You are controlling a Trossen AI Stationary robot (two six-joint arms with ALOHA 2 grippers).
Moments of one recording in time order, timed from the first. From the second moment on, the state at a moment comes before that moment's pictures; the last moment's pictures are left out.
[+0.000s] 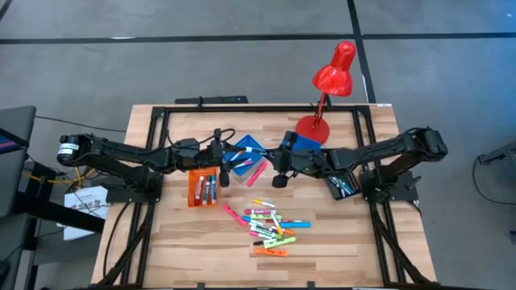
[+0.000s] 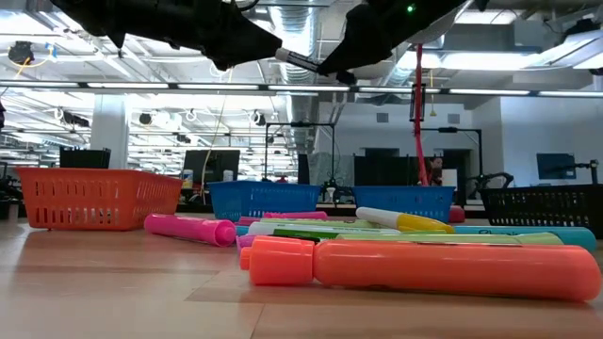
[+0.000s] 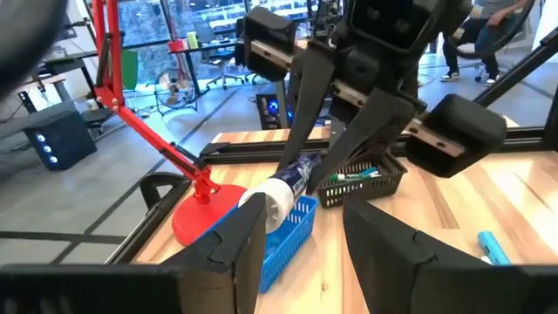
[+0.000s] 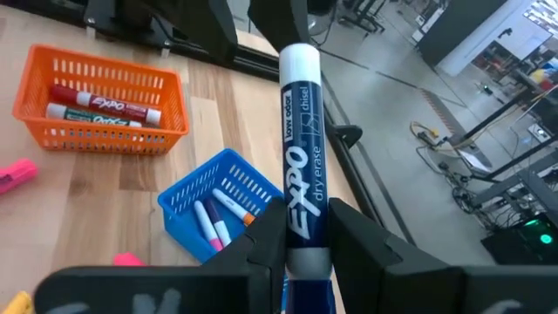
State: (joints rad) left arm 0.00 1.22 0.59 0.52 -0.17 0.17; right arm 0.10 1.48 0.99 0.06 0.52 -0.33
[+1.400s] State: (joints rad) left arm -0.04 1.21 0.59 0.64 -0.14 0.15; right arm 0.03 1.49 0.99 0.29 0.10 -0.42
